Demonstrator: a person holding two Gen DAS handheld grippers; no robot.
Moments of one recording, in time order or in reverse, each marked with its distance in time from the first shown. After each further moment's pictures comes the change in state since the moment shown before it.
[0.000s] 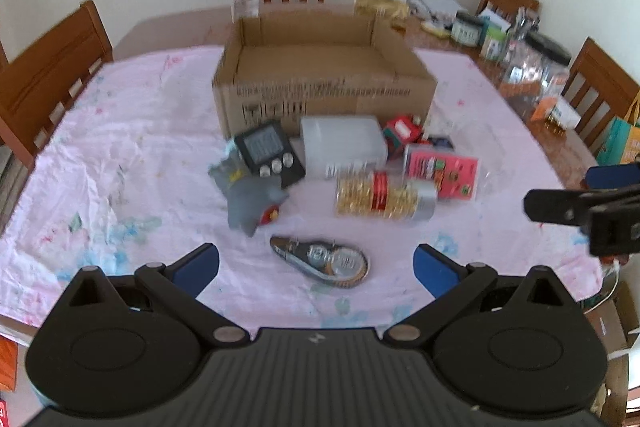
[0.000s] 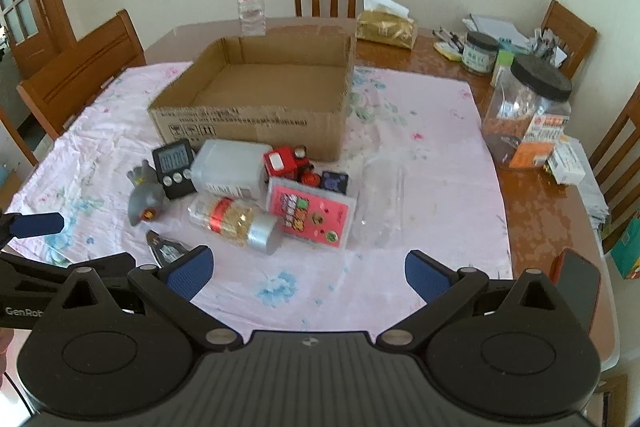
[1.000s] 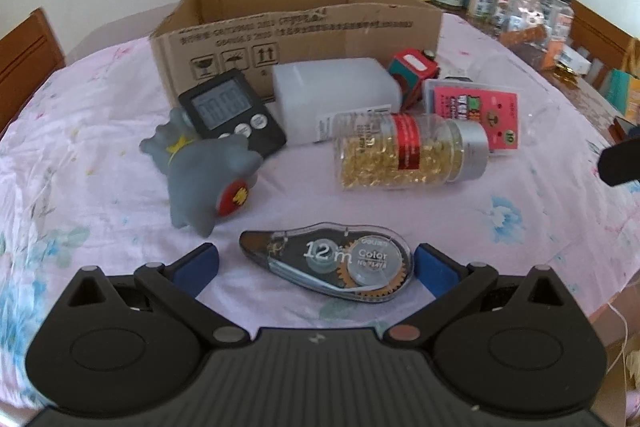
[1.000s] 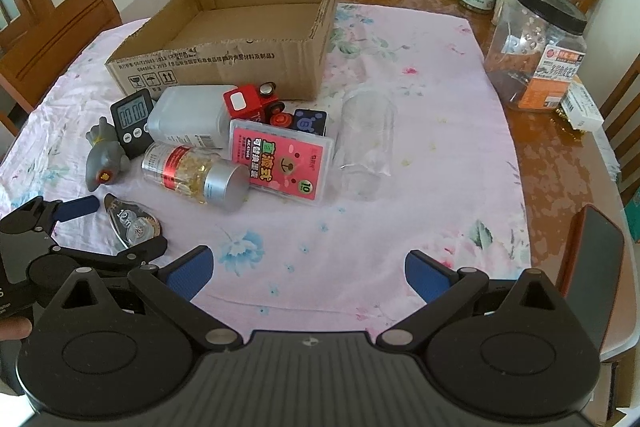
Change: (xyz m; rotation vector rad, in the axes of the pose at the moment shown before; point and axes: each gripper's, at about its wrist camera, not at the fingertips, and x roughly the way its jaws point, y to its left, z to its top) left arm 0.090 0.003 -0.028 0.147 -0.049 -0.041; right arm 0.048 -0.024 -0.010 0.045 0.141 0.017
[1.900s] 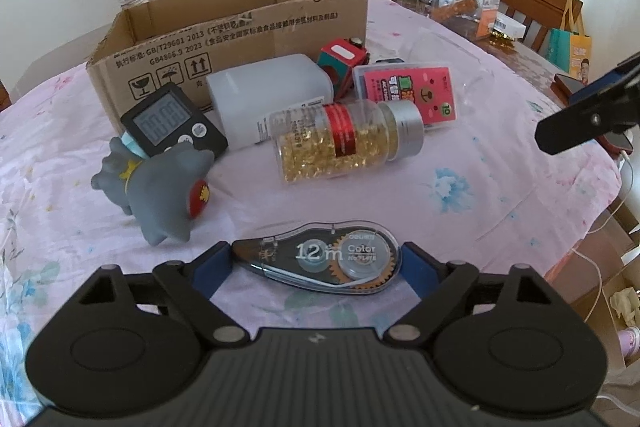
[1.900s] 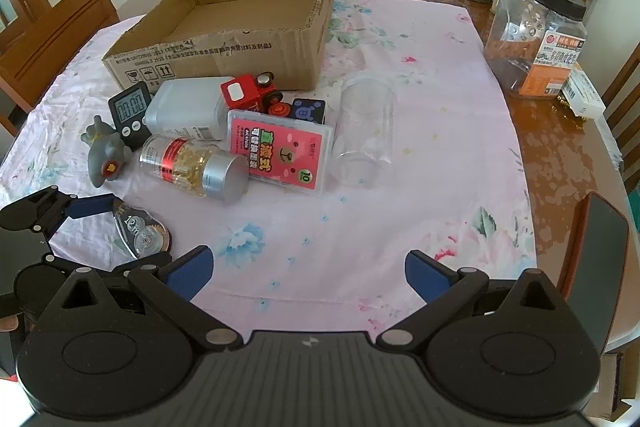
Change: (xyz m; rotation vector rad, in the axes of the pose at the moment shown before) left arm -0.008 -0.007 -0.001 0.145 0.021 -0.131; right arm 0.000 0.000 -0.006 0.009 0.013 0.007
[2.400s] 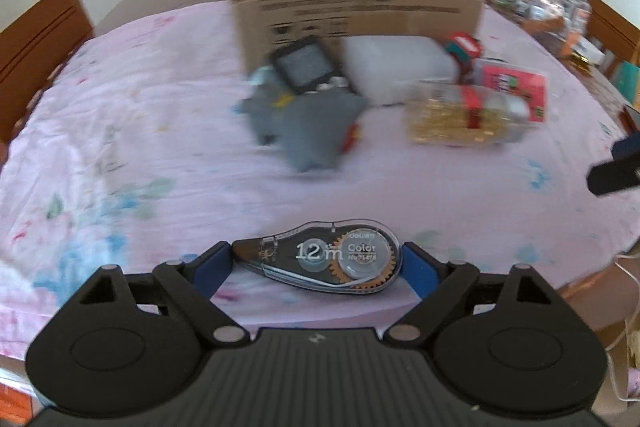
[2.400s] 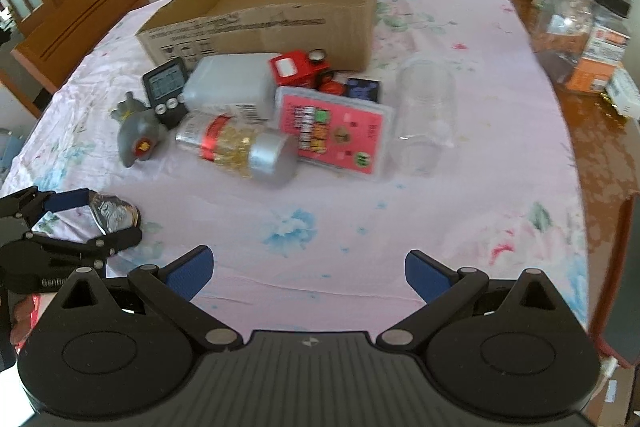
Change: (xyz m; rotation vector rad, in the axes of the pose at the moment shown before) left arm -0.025 0.057 -0.025 -0.196 0.065 0.173; right arm 0.023 0.031 -0.002 -0.040 0.038 0.097
